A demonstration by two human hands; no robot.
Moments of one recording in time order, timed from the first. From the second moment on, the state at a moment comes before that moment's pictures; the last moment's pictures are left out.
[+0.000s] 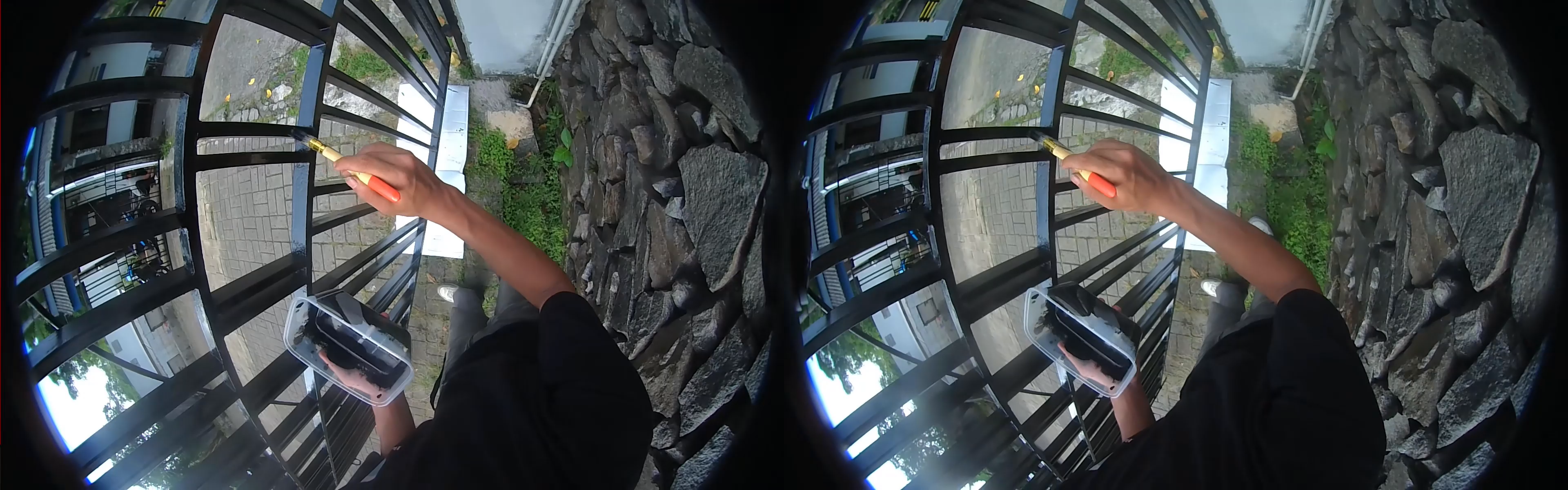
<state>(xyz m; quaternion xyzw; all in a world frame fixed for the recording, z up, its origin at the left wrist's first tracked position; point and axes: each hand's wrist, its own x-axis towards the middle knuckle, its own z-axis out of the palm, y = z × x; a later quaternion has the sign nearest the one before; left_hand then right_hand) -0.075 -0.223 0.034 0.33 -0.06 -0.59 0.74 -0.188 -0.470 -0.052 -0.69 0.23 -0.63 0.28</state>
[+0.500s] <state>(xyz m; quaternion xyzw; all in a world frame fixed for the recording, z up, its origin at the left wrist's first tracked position) -0.083 -0.214 0.036 0.43 -0.03 -0.50 0.75 -0.186 -0.473 -0.046 -0.71 0.22 -0.64 0.19</state>
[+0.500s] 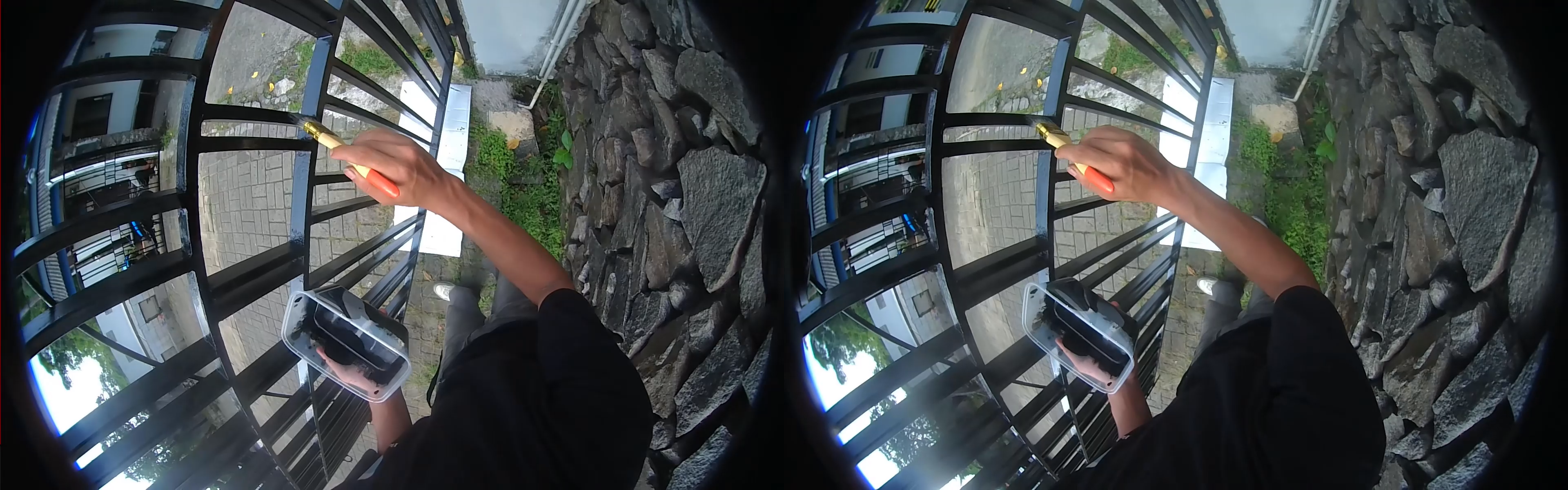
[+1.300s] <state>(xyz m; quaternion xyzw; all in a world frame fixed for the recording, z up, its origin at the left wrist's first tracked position) -0.072 -0.175 0.029 0.50 0.05 -0.42 0.76 -0.195 -0.488 -0.010 -0.21 0.10 -0.67 0.71</state>
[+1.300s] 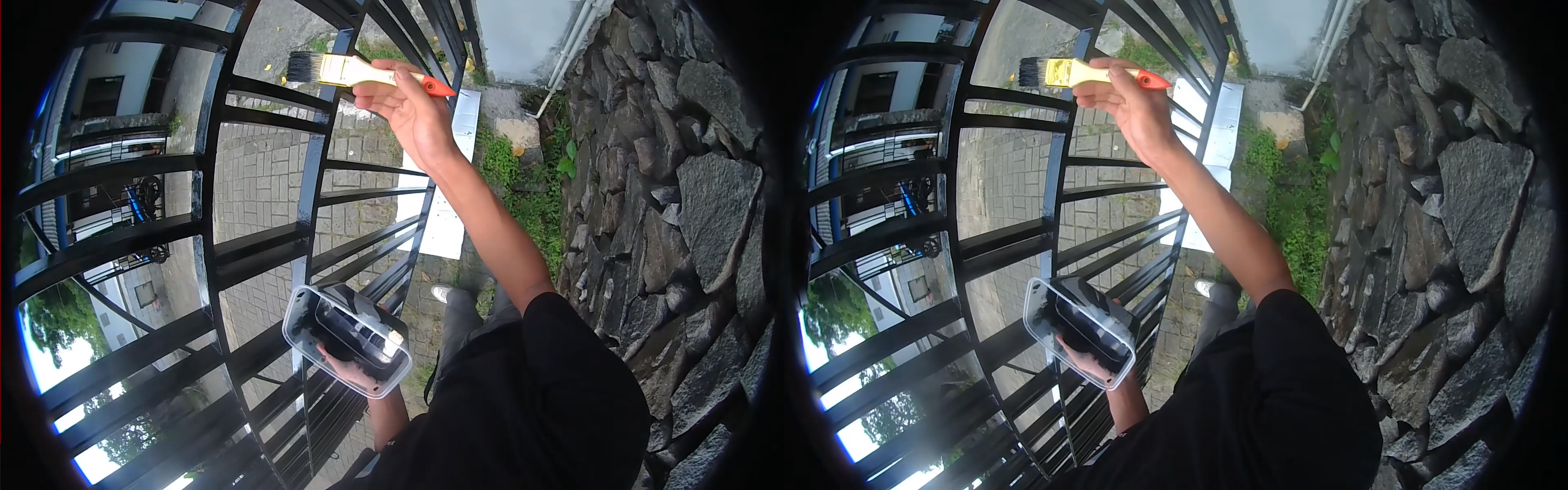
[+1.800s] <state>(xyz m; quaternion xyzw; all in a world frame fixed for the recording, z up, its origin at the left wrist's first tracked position) -0.080 -0.167 0.030 0.43 0.04 -0.47 0.77 -0.197 -0.477 -0.085 -0.26 0.32 -0.63 0.66</state>
